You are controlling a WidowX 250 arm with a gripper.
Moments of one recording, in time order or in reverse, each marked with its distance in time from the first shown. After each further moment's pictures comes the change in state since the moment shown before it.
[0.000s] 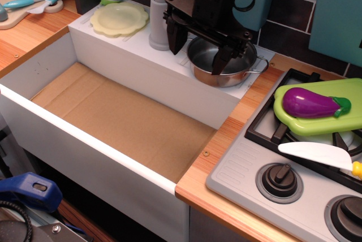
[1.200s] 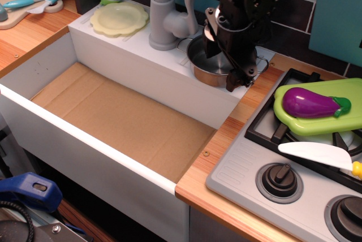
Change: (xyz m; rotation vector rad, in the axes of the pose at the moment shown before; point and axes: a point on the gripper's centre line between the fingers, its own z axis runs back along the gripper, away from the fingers) arm 0.026 -0.030 -0.034 -0.008 -0.248 -0.524
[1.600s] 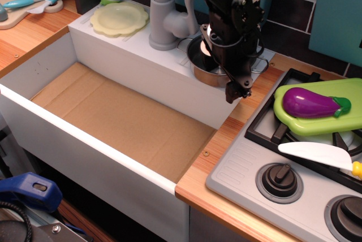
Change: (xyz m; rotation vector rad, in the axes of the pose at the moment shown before) arm -0.002 -0.008 -0.020 -0.044 -0.044 0.014
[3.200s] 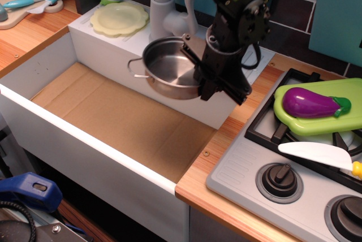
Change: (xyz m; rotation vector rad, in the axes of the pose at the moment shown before) arm -0.039 -0.009 0.020 0.147 0.218 0.307
